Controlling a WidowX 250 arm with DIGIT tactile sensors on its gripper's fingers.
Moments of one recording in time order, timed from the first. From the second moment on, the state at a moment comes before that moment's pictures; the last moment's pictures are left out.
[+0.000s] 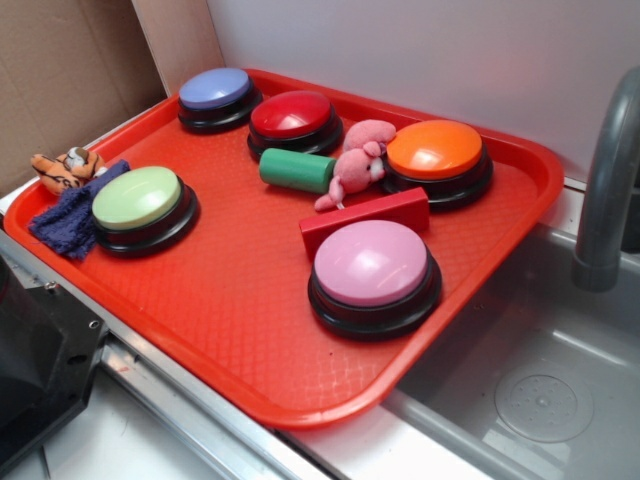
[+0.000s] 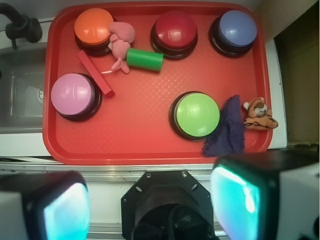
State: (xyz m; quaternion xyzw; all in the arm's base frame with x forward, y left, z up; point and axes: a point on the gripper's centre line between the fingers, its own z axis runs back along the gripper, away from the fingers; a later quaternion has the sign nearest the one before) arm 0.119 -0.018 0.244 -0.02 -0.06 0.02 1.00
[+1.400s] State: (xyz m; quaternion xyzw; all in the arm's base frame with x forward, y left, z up) arm 0.196 -0.029 0.154 -0.07 -0.08 -0.28 0.95
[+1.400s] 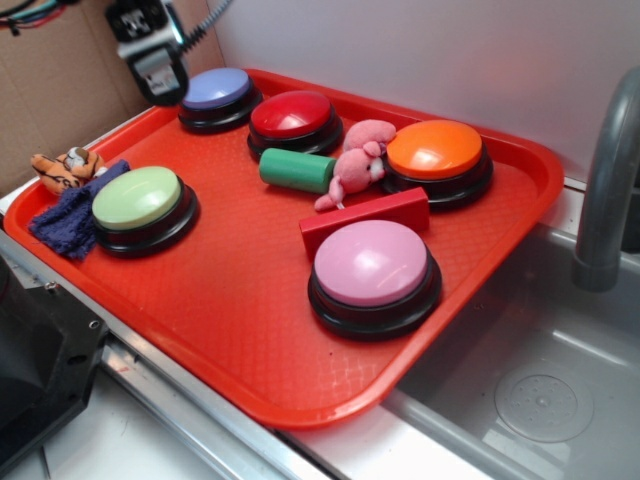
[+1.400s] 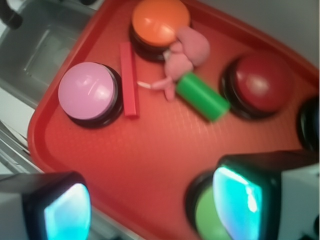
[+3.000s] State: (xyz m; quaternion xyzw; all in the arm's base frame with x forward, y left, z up) arm 0.270 -0.034 0.026 -0.04 -0.07 -0.59 0.80
